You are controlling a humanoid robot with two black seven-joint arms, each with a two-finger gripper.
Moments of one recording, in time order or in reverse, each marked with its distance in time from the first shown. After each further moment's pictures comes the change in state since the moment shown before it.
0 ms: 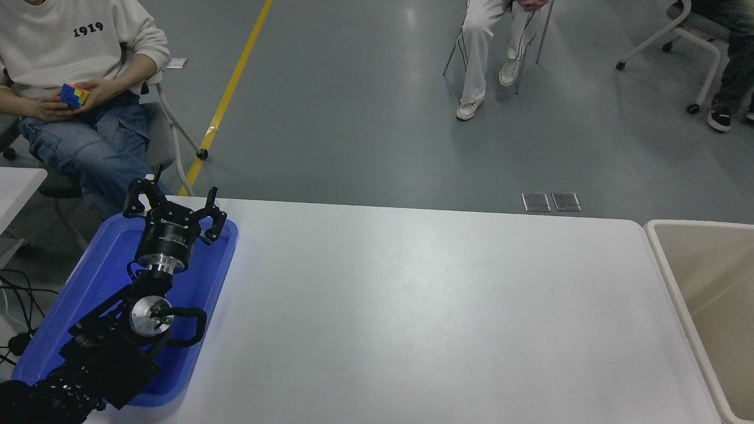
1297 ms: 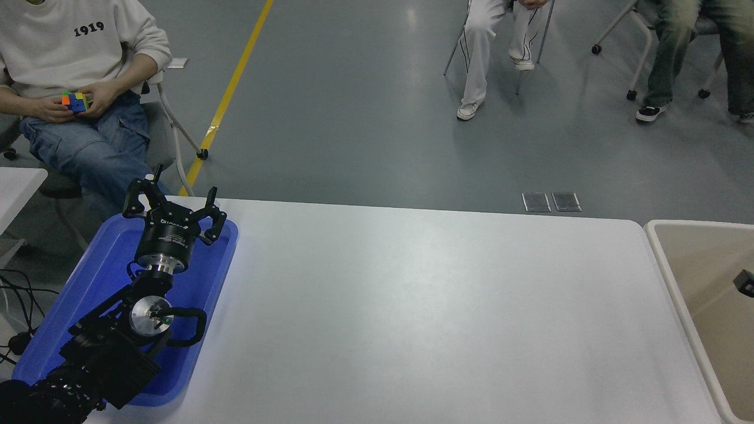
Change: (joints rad) left arm 0.000 0.000 0.000 0.000 0.000 0.000 0.000; right arm -0.040 0.060 0.042 -0.014 0.008 -0.220 0.001
